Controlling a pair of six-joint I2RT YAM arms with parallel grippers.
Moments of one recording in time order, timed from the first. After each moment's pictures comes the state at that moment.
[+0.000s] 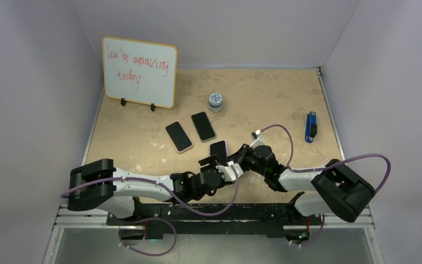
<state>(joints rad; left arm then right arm) -1.37 1.41 0.62 0.24 -0.62 0.20 0.71 1.34 0.23 0.67 -0.10 1.03</state>
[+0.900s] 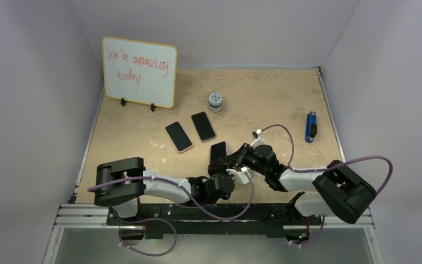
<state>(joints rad) -1.41 1.65 0.70 0.40 -0.88 0.36 0.71 1.33 0.23 0.67 -0.13 1.06</state>
